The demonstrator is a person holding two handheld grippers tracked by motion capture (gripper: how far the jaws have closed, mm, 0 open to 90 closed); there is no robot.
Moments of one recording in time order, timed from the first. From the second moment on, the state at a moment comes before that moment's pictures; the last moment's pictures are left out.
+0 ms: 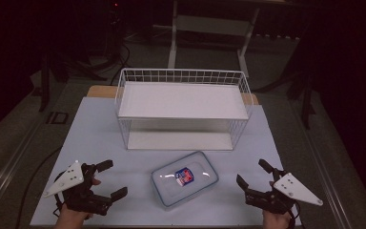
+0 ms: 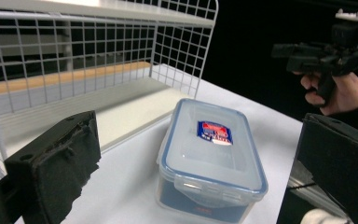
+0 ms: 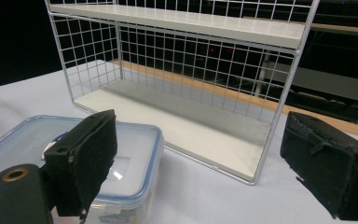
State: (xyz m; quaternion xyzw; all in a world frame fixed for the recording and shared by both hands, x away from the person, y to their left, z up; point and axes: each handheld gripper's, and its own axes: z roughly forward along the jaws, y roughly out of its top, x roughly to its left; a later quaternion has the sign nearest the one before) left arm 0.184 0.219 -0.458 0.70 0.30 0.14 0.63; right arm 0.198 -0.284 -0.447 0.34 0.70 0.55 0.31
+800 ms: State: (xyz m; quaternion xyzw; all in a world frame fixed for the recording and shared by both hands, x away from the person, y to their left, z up) left arm 0.179 0.178 -0.430 0.73 0.25 0.07 0.63; right arm 0.198 -0.274 -0.440 0.36 0.69 0.56 0.30
